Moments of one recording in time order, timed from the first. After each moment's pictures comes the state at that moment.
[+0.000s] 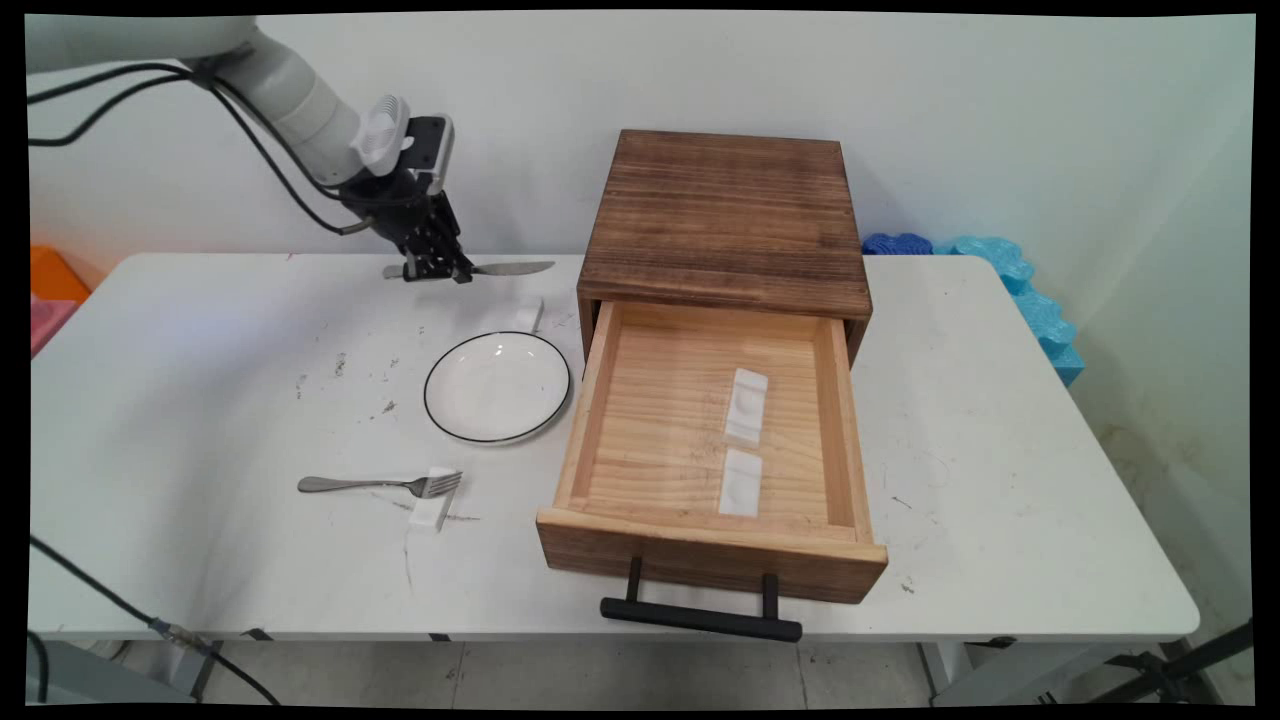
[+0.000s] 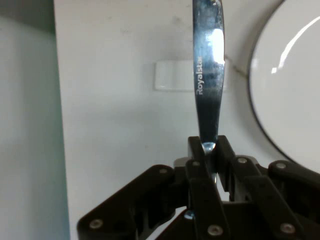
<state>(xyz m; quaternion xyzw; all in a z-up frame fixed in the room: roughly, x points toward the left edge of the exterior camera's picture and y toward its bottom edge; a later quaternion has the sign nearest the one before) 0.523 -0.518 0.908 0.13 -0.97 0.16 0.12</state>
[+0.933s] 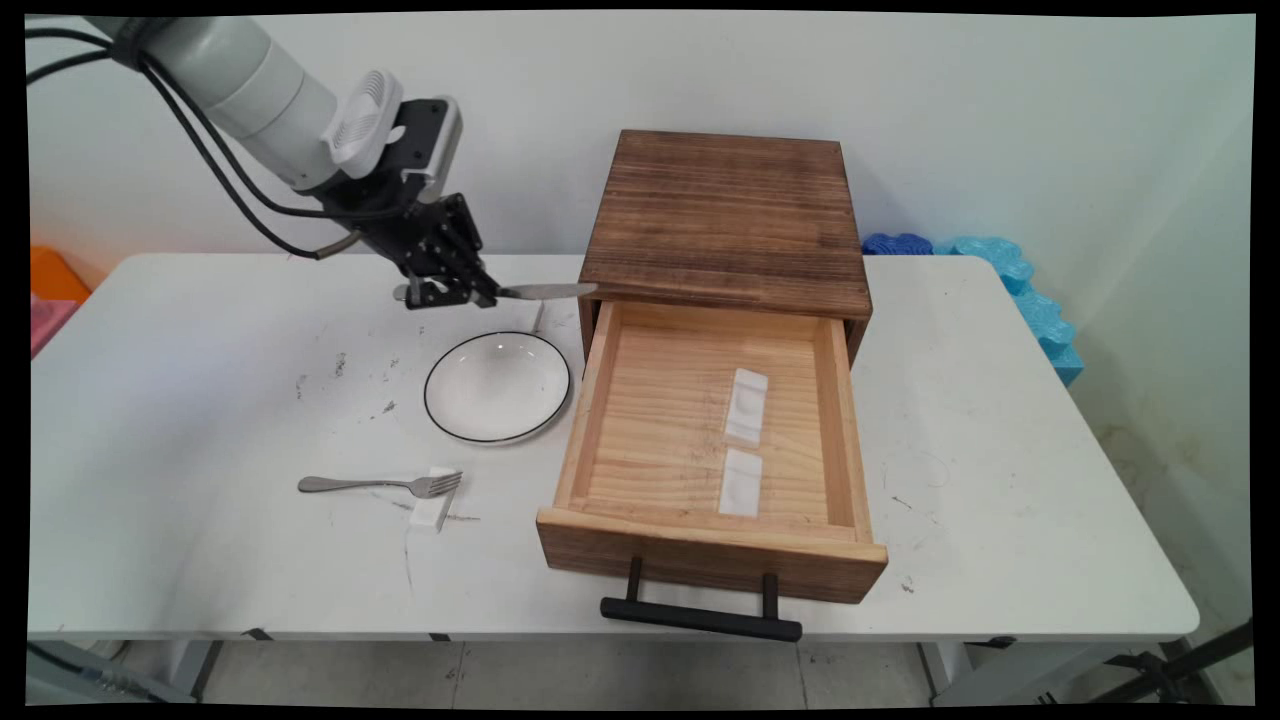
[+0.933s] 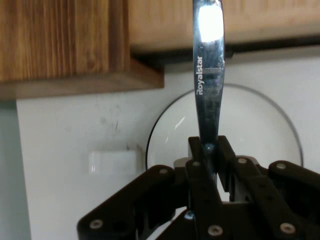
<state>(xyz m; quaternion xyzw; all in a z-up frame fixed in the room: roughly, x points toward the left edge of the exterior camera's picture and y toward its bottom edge) 0.436 -0.418 0.977 0.09 -0.97 0.16 0.15</state>
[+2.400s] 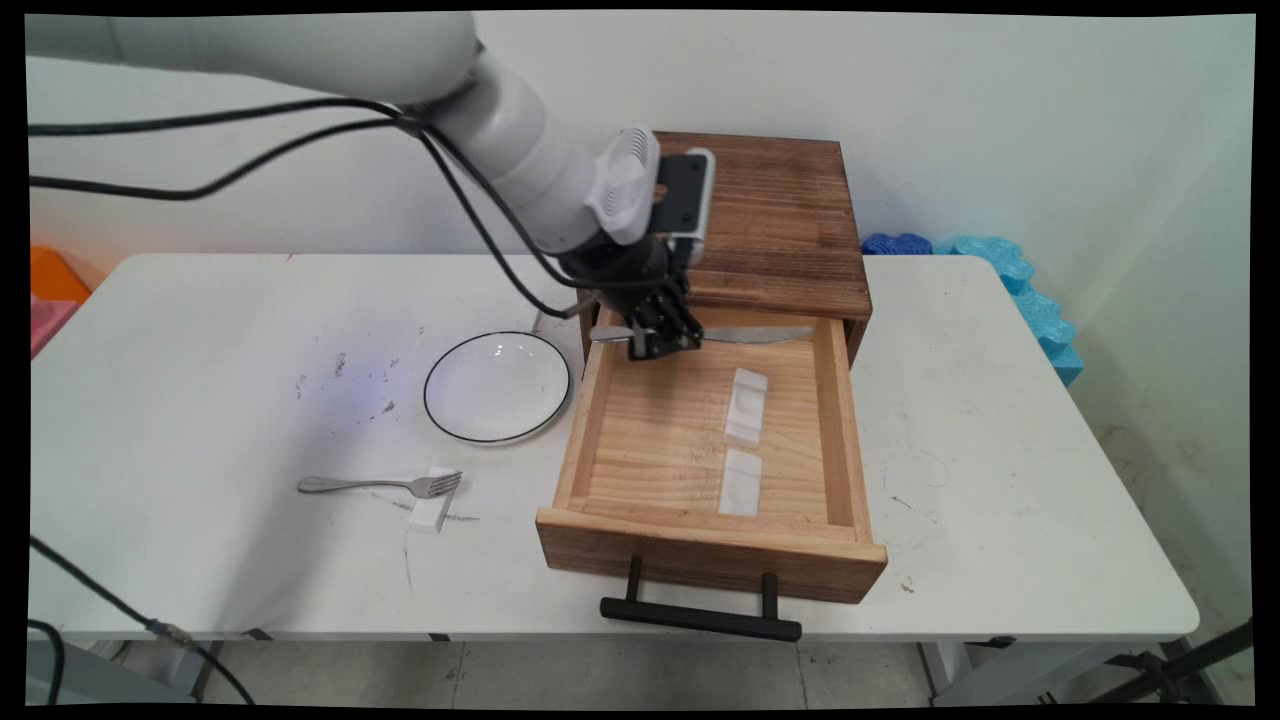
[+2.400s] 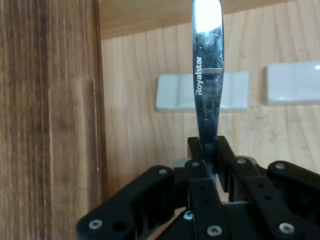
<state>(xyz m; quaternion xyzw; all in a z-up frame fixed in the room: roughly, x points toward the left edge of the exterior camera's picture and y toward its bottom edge) 0.248 -0.445 0.945 0.05 -0.96 0.18 0.19</state>
